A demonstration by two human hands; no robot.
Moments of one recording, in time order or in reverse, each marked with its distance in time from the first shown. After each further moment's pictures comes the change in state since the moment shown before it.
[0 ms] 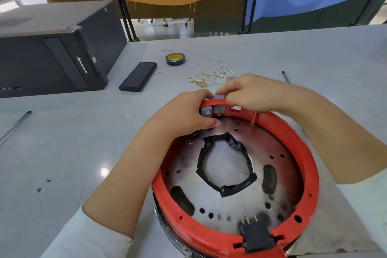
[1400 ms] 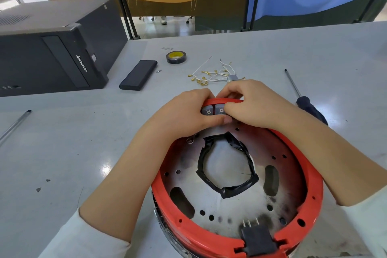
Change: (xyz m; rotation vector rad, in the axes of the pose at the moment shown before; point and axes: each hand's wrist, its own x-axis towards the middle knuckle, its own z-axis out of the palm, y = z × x) left_hand -0.002 0.002 0.002 0.014 0.017 0.034; right_hand -0.009 0.008 0.022 0.072 0.204 -0.083
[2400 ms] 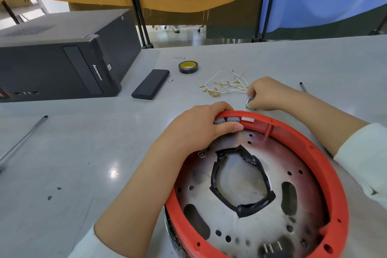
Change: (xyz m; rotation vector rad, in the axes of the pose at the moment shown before) left_hand 0.002 -0.002 0.000 -0.059 -0.035 -0.071; right_hand 0.089 0.049 -0.015 -0.557 -0.094 0.137
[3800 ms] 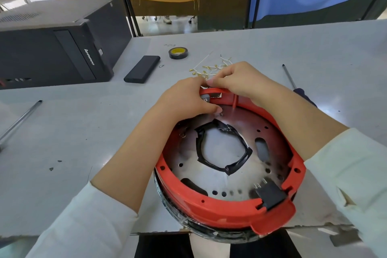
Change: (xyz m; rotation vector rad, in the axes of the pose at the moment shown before) left_hand -0.002 0.007 0.000 0.094 0.104 -0.054; right_hand -0.061 -0.044 0.003 0.902 0.094 0.025
